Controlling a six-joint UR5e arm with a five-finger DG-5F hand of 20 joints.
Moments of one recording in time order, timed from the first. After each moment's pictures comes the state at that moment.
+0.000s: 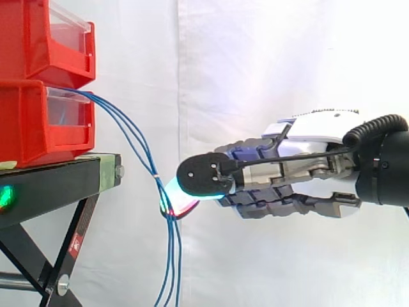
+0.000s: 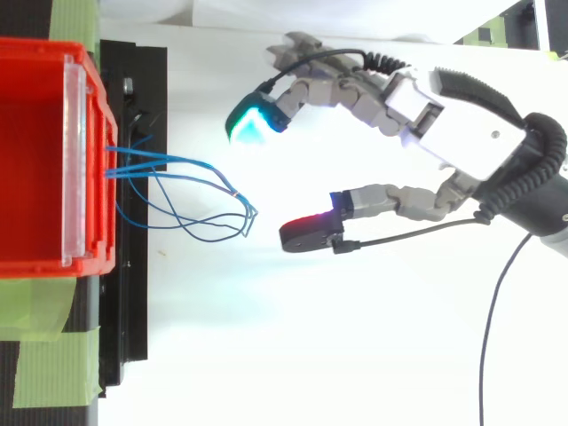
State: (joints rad) arm 0.28 -1.97 -1.91 -2.36 -0.83 -0.68
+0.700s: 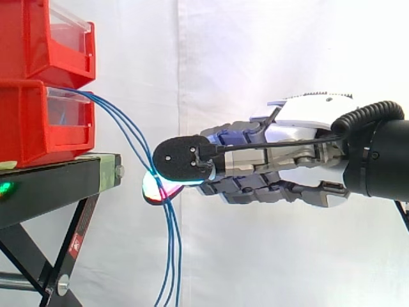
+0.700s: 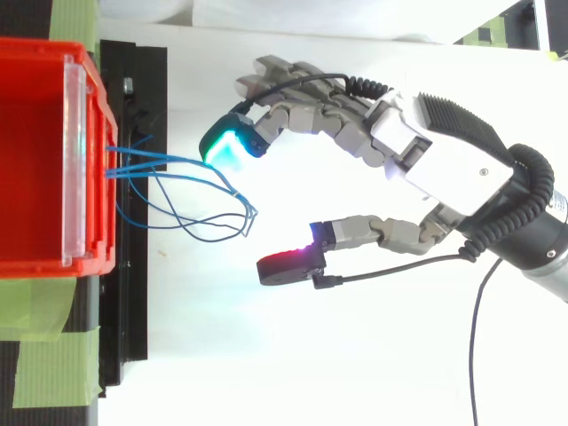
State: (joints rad) arm 0.32 -1.98 -1.89 -2.28 -0.78 -0.77
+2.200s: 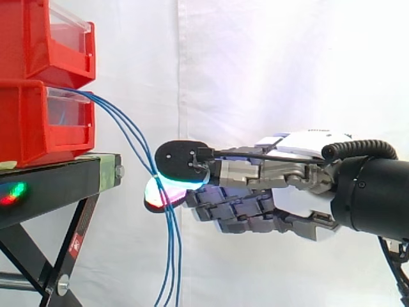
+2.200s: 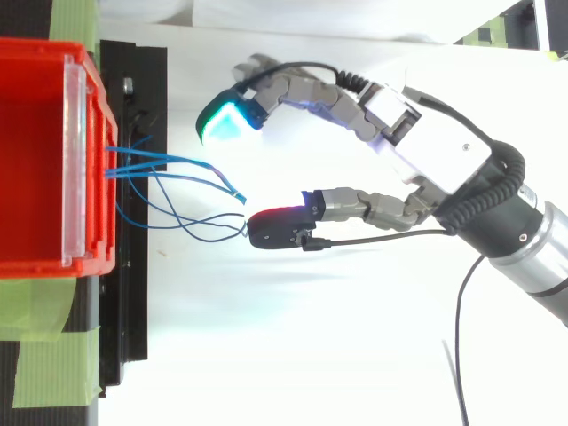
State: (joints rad) arm 0.32 -2.06 -1.89 -2.15 -0.70 -0.55
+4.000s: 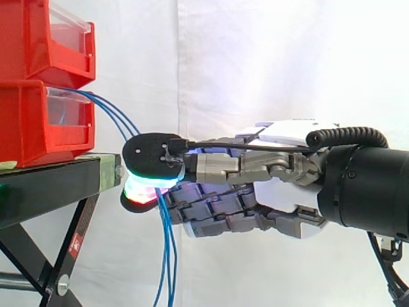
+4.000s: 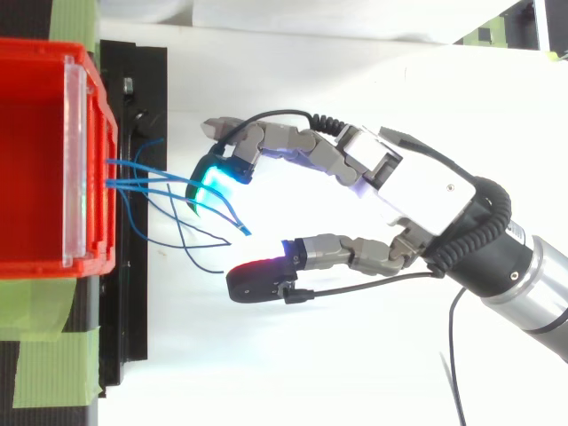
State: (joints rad) arm 0.36 -2.07 -1.83 -2.20 -0.70 -0.53
